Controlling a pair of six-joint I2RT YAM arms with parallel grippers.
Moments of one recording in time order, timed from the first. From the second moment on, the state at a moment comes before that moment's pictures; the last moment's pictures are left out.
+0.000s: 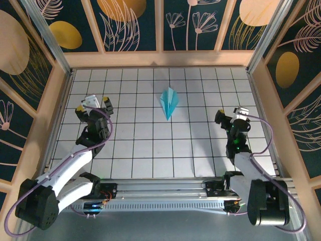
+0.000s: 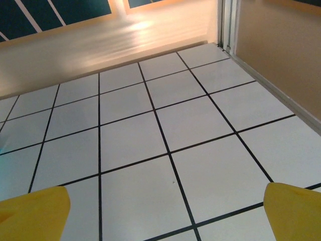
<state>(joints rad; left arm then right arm) -0.37 1.01 0.53 0.25 -0.77 -0.20 0.00 1.00 0.22 0.53 0.15 0.20</state>
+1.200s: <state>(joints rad) -0.12 1.46 0.21 1.15 -0.42 0.00 -0.01 1.57 0.18 1.28 0.06 0.13</state>
